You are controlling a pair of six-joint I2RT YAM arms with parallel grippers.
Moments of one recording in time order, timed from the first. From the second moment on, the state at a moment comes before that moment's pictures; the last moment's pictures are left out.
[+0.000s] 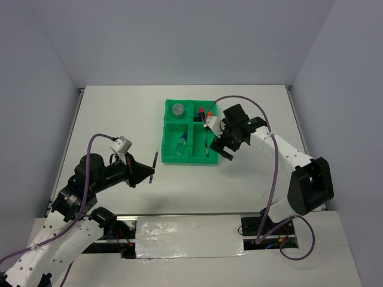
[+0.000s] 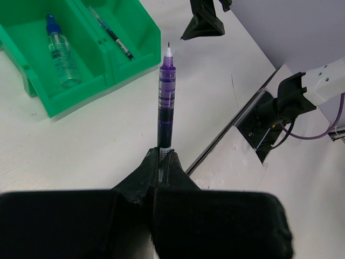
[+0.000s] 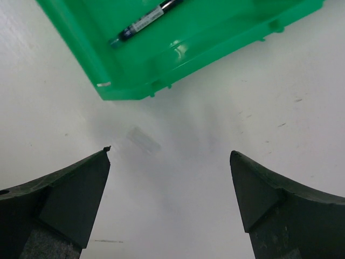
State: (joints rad) left arm -0.49 0.47 0.68 -0.50 0.41 -0.39; right arm 0.44 1.48 1.15 -0.75 -0.10 -0.63
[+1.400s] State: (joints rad) left arm -0.49 0.44 0.68 -0.50 0.42 -0.37; right arm 0.35 1.64 0.93 -0.58 -0.25 -0.85
